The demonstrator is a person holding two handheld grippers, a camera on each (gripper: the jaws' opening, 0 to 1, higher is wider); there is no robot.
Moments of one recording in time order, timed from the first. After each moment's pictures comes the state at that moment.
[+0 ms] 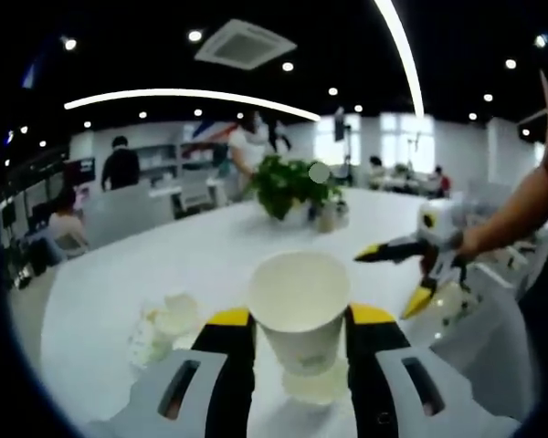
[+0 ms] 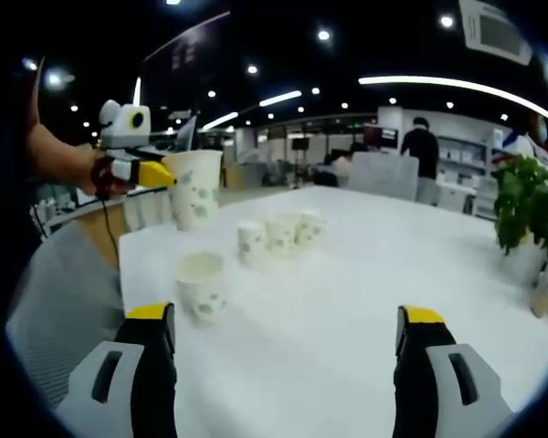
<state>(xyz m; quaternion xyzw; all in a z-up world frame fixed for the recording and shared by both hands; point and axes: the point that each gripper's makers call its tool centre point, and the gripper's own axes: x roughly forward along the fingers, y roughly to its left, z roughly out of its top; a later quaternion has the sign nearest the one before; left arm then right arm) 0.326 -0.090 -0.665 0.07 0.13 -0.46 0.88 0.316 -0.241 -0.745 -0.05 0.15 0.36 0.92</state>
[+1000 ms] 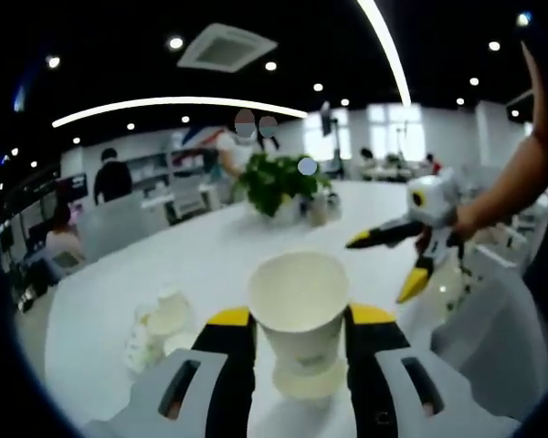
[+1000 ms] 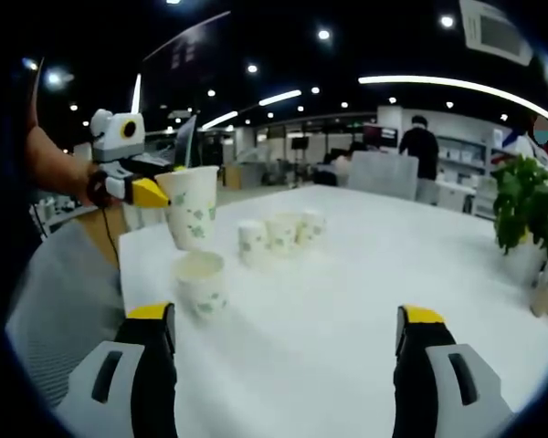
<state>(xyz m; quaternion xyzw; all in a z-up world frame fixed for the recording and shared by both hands) 0.315 -0.099 -0.685 0.10 0.11 -0.47 0.87 0.314 -0.241 -0.746 -0.05 0.15 0.36 0.92</state>
